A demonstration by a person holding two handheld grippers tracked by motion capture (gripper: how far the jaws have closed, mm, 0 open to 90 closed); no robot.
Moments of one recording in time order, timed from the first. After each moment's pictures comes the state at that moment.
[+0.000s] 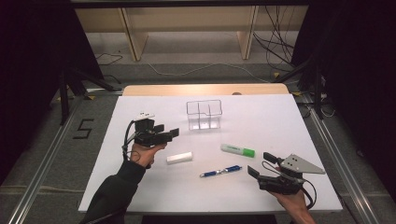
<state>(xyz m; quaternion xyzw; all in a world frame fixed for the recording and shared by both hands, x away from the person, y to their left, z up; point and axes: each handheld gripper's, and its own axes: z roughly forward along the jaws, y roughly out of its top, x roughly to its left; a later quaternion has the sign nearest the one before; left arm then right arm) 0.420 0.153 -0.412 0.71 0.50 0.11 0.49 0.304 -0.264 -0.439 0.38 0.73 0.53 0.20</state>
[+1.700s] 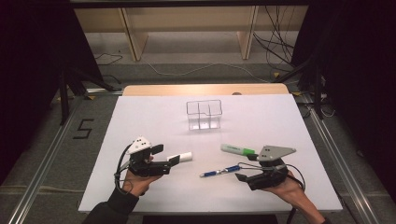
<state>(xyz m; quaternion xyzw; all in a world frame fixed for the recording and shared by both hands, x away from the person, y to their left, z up) 0.343 0.158 -0.425 0.73 0.42 0.12 0.52 0.335 -0.230 -0.425 0.27 0.86 0.42 0.12</state>
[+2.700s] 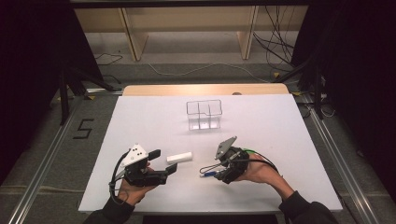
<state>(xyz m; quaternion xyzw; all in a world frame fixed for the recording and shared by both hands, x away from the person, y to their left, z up) 0.320 0.163 -0.426 0.74 0.39 0.14 0.53 0.384 -0.142 -0.444 0.14 0.96 0.24 0.07</state>
